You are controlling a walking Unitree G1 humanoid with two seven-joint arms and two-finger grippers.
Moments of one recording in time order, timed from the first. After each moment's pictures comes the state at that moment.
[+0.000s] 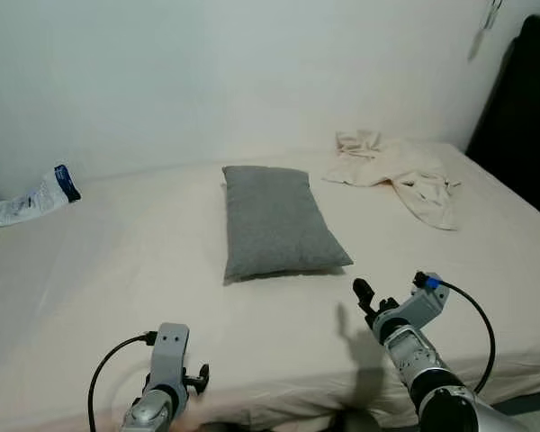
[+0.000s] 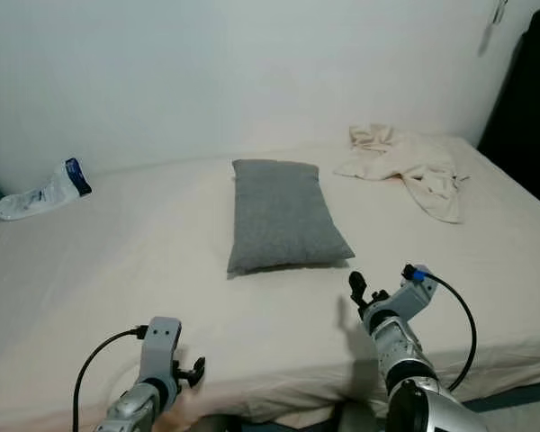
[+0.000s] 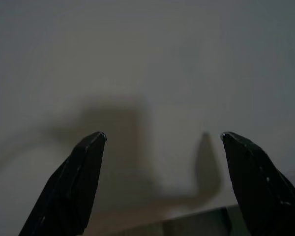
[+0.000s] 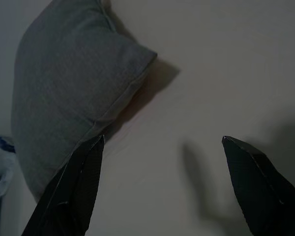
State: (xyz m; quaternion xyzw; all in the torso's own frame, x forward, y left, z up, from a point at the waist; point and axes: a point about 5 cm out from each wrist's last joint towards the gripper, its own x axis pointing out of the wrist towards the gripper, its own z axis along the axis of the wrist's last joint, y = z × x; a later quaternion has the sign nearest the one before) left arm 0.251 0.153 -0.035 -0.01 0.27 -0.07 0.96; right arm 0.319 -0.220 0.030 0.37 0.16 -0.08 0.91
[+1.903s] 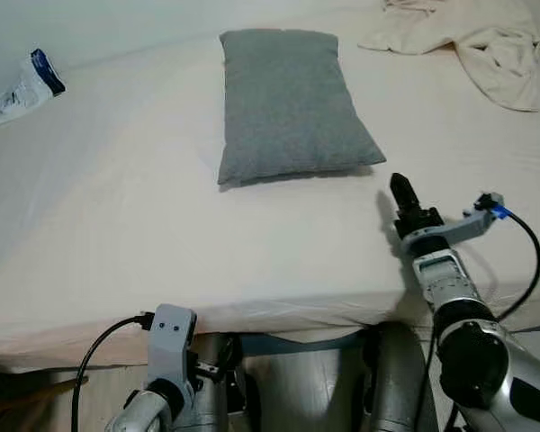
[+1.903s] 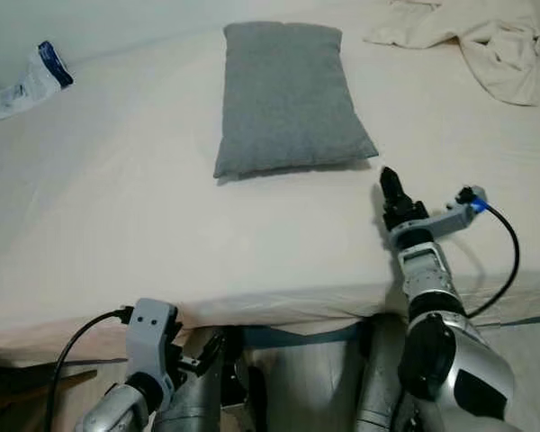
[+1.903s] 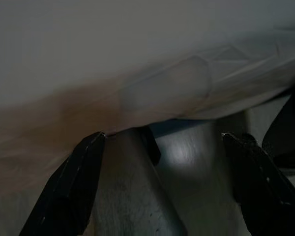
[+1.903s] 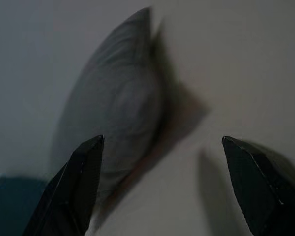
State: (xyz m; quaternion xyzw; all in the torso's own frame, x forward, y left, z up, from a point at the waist) left arm 0.207 0.134 0.068 -0.04 0.15 -0.16 0.97; right arm 0.383 -0.226 0.161 0.44 -0.11 0.10 0.89
